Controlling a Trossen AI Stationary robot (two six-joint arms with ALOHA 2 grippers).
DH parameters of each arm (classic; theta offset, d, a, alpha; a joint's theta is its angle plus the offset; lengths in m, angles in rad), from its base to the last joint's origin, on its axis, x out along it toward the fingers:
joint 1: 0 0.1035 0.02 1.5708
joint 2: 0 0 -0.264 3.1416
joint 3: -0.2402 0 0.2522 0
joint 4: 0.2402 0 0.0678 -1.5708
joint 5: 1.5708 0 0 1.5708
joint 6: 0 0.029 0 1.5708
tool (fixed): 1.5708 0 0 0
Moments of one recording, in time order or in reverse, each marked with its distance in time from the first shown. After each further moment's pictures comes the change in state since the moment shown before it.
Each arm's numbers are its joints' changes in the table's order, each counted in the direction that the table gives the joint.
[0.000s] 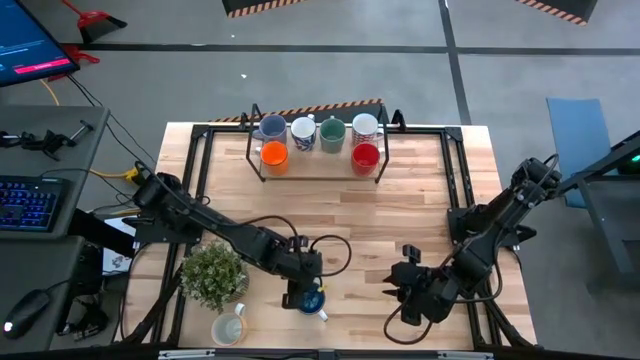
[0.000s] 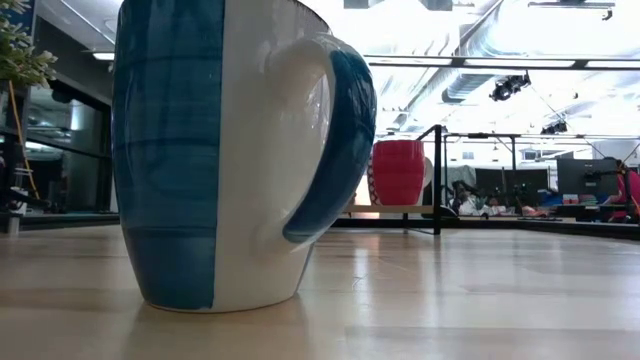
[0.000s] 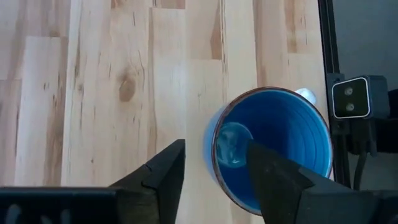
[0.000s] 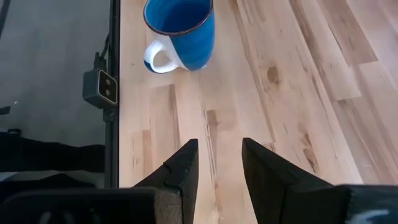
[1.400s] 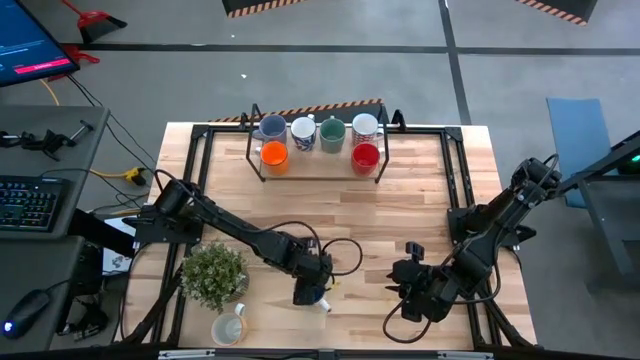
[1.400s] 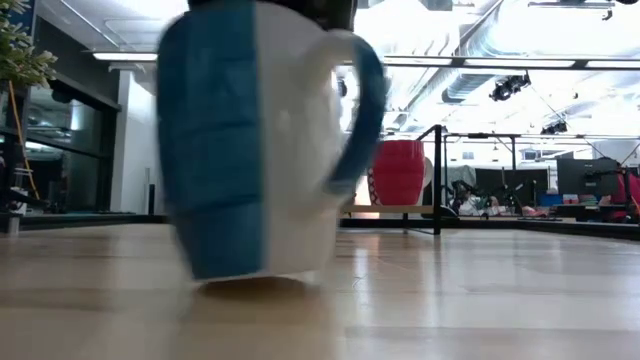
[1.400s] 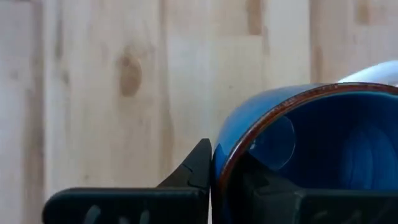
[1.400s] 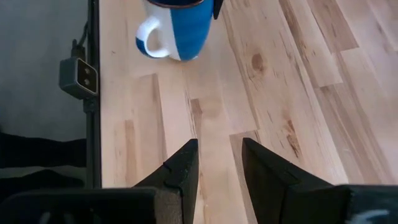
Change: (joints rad) left arm 0.060 -0.160 0.000 -0.050 0.031 0.049; right arm 0.002 0.000 -0.001 0.077 0.006 0.037
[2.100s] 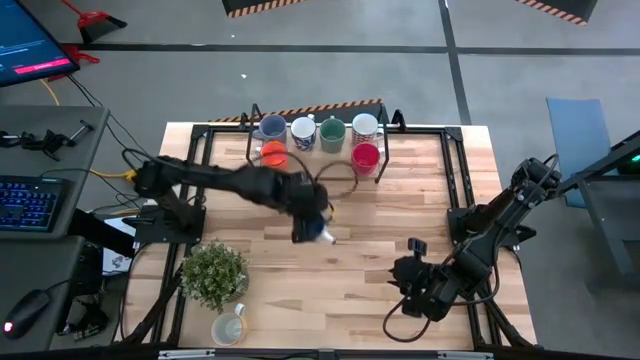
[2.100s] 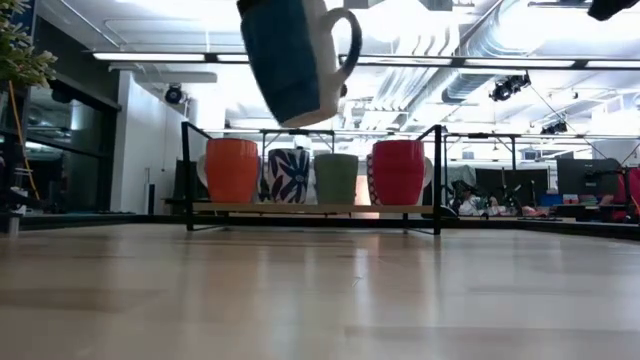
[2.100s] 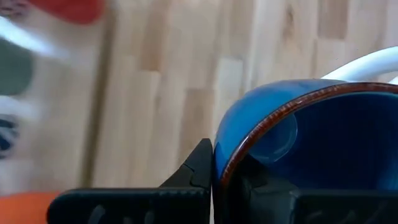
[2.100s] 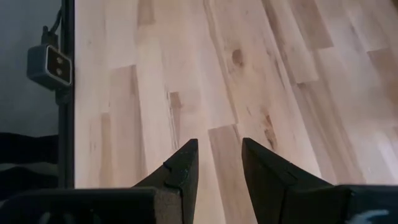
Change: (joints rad) left arm 0.276 0.223 -0.191 0.374 -0.147 0.210; right arm 0.001 0.000 0.000 0.069 0.036 -0.004
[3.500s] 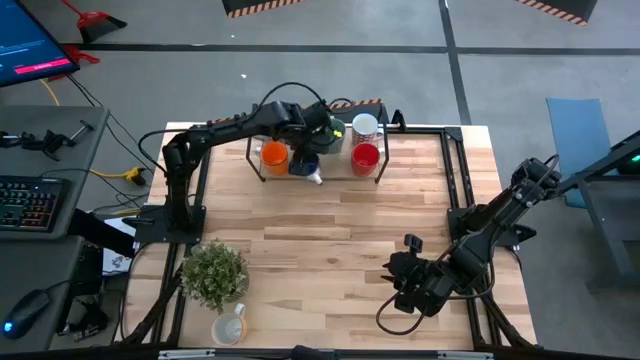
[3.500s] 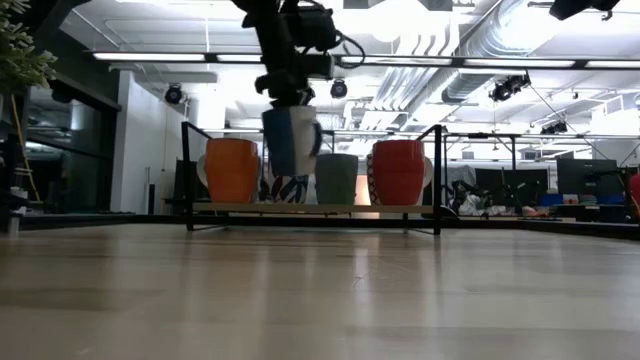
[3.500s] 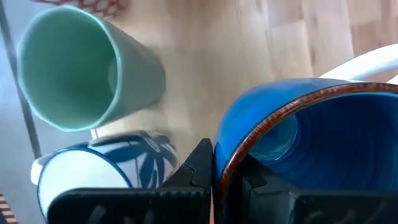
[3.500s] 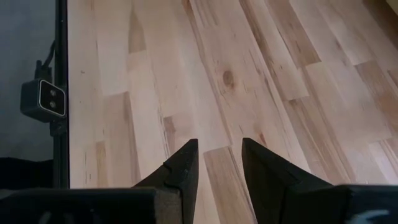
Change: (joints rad) left arm 0.516 -0.194 -0.177 0.065 0.128 0.804; right arm -0.043 0.000 0.000 -0.046 0.039 0.000
